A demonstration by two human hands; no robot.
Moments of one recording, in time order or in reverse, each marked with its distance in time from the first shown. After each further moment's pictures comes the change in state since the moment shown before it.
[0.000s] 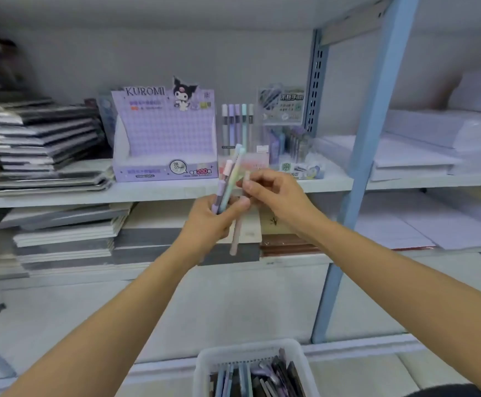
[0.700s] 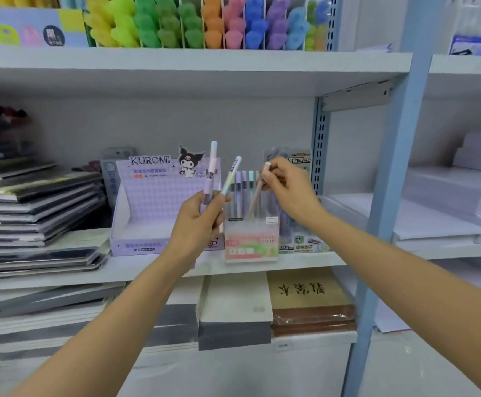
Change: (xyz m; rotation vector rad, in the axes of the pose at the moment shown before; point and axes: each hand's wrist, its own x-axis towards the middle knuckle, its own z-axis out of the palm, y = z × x) left_hand 0.104 0.052 -0.039 -0.006 0.119 0.129; right_hand 0.138 -0.029 -0.049 -0.501 0.262 -0.212
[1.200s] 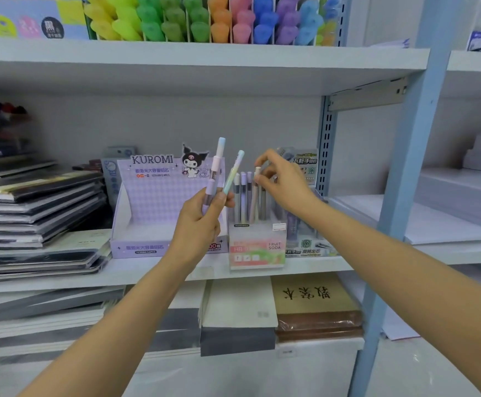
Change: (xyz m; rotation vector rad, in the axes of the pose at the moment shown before) left_hand 0.008 -0.007 -0.001 0.054 0.062 0.058; right_hand 0.026 0.003 0.014 -0.182 -0.060 -0.040
